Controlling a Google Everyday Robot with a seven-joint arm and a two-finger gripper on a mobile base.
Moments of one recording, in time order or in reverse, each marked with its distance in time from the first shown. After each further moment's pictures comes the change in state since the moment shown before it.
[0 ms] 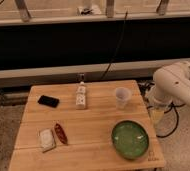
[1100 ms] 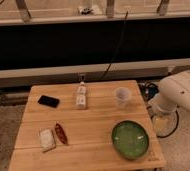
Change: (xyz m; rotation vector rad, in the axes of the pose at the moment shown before) arm 0.012 0.031 0.014 -0.010 -0.014 0.022
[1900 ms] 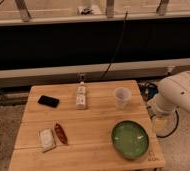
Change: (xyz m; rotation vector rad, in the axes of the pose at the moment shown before) arm -0.005 0.002 -0.001 -0.002 -0.007 -0.006
